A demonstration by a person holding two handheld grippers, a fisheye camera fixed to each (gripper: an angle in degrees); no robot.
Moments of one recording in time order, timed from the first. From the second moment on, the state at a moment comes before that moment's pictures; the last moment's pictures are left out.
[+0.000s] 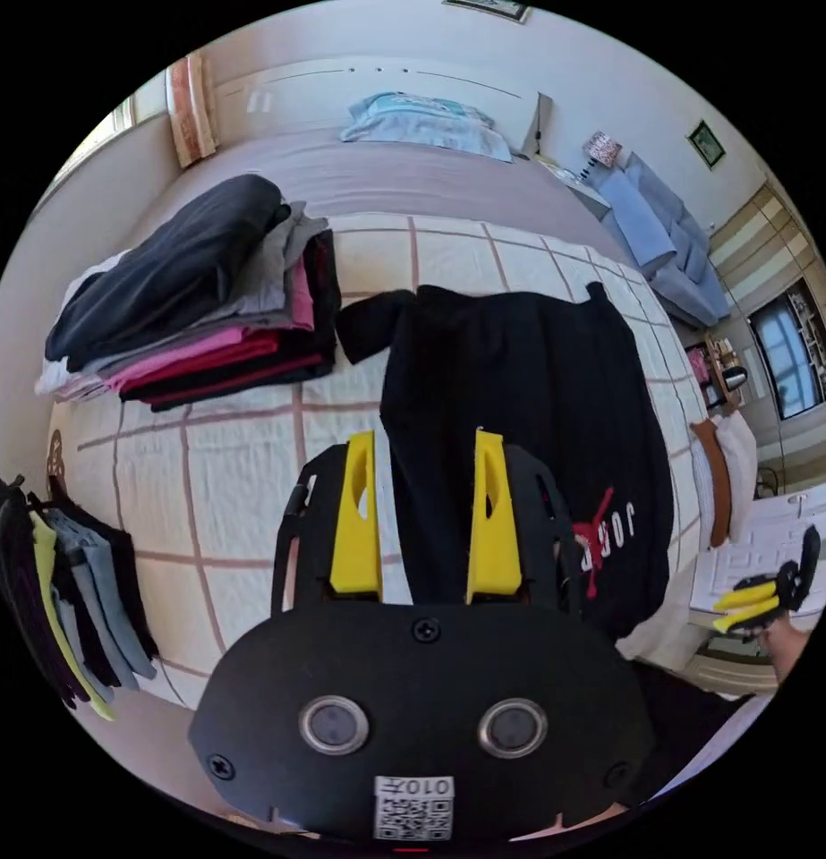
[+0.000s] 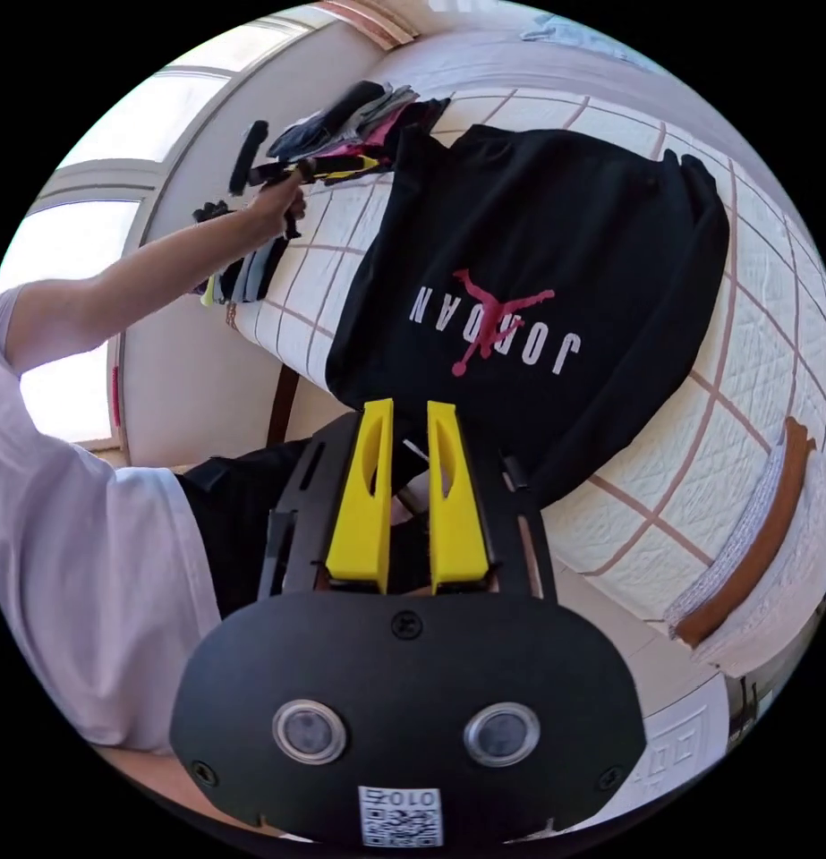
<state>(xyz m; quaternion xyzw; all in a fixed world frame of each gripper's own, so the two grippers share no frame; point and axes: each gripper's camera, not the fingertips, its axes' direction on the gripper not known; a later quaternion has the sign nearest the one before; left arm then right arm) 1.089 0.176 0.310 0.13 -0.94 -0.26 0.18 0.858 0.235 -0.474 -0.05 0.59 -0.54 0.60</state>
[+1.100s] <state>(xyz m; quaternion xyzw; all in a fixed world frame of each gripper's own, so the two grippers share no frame) 1.332 0.375 0.410 0.35 -0.82 -0.45 0.05 0.877 0.344 -0.409 -0.07 0.60 -0.55 0.58</state>
